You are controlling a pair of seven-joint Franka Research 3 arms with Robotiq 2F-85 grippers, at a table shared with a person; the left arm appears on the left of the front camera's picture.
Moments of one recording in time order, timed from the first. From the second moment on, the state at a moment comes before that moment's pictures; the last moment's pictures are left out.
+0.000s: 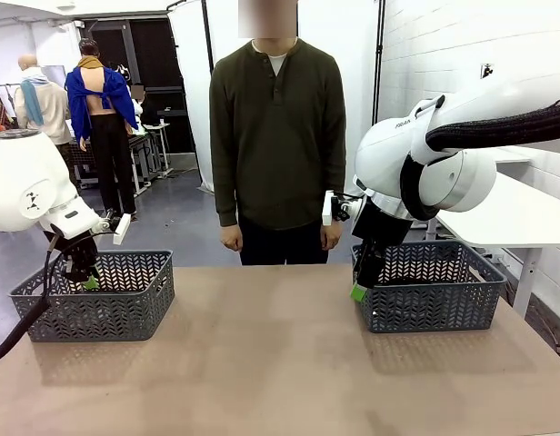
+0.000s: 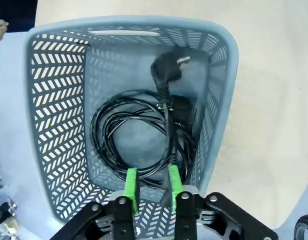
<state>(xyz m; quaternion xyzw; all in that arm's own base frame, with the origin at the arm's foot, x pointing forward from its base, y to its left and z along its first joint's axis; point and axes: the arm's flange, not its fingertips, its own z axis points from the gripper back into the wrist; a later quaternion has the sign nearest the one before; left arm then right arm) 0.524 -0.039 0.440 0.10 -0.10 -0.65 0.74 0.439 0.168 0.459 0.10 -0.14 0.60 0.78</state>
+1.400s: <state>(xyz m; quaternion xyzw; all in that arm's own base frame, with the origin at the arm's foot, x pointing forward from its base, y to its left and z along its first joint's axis) 0.536 -0.038 0.479 0.09 -0.10 -0.66 0.74 0.439 0.168 0.459 0.10 -0.14 0.60 0.78</state>
